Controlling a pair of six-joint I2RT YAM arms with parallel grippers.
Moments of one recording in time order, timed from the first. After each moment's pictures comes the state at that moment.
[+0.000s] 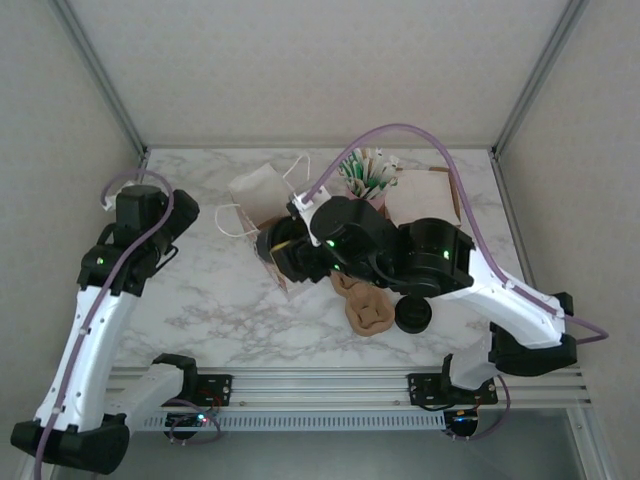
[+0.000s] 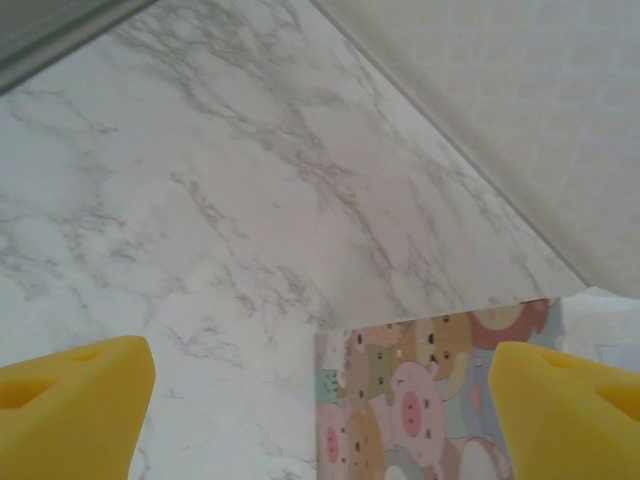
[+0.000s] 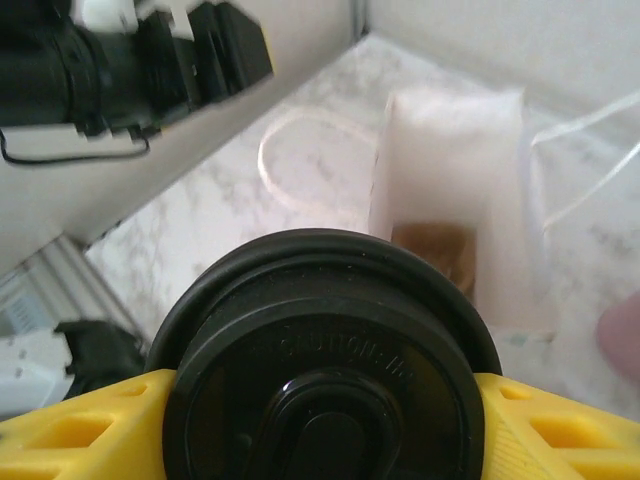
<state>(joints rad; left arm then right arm) -0.17 0.97 1.20 -0.88 -0.25 -0.82 1.35 1.55 2.14 -1.19 0.41 0.36</state>
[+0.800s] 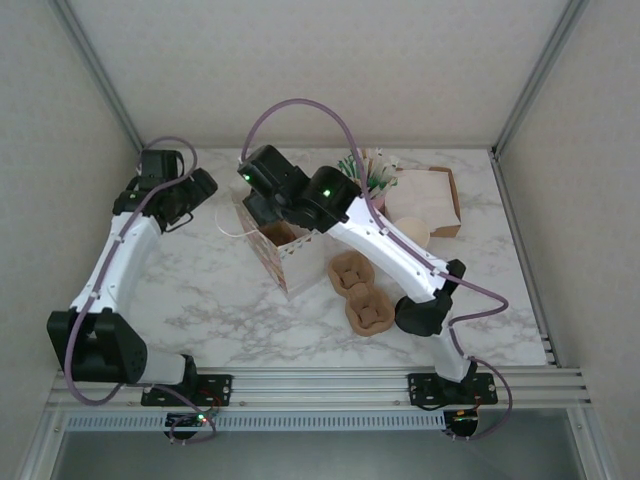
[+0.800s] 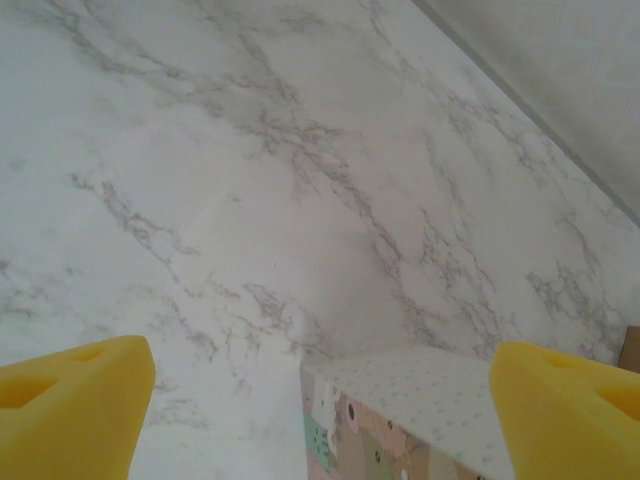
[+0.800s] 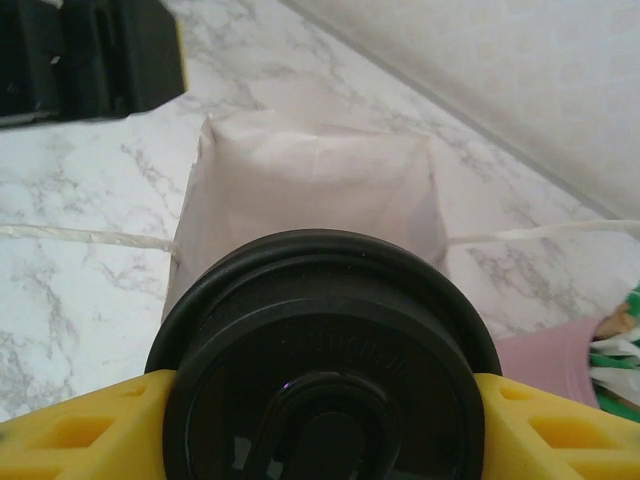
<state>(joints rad) -0.05 1.41 1.30 -0.70 -0.02 -0.68 1.08 2.09 2.56 -1.28 0.41 0.18</state>
